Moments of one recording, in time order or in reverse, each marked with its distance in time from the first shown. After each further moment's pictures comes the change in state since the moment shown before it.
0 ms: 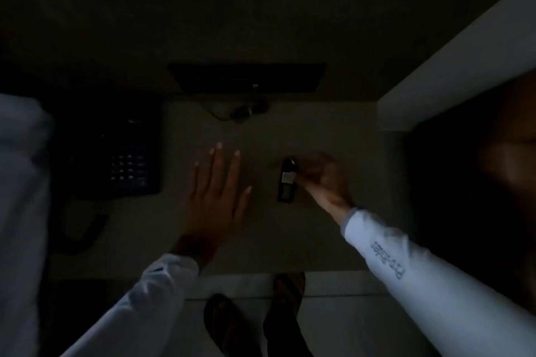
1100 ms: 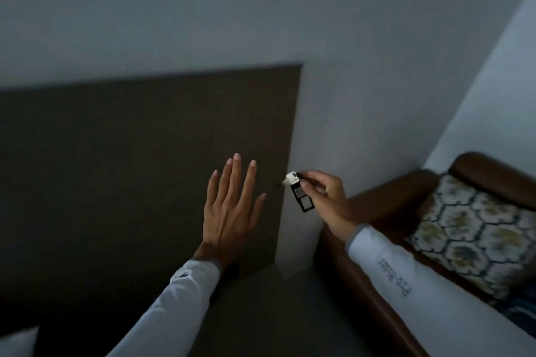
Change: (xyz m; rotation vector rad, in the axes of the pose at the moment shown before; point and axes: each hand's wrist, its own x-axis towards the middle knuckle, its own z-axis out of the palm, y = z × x) left_hand 0.141 0.185 -0.480 -0.156 0.546 0.568; right_hand -0.292 -0.369 -0.297 0.263 0.600 -0.598
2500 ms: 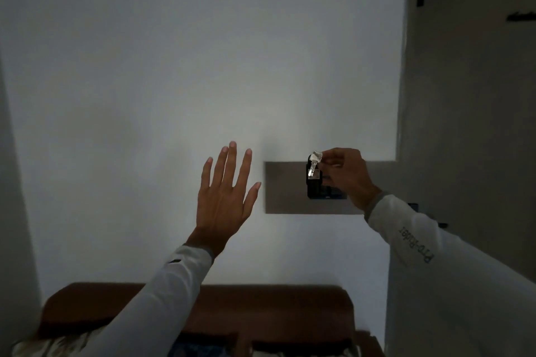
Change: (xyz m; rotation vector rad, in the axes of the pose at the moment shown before) left_hand 0.100 1.080 -0.149 -0.559 0.341 0.791; right_hand -0.468 -0.197 -1.017 -0.384 1.168 -0.043
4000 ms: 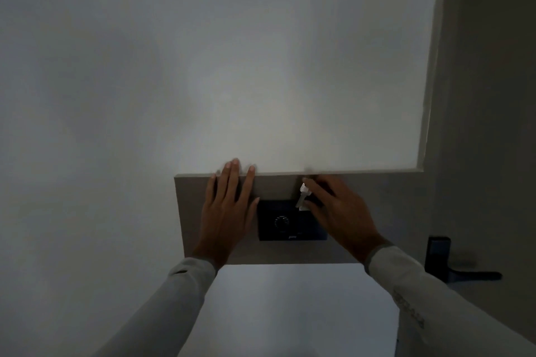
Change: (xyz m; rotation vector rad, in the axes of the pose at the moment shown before) left_hand 0.166 0.126 0.394 0.014 0.019 0.063; right_hand 0.272 0.310 -0.059 -0.911 -0.021 -0.721
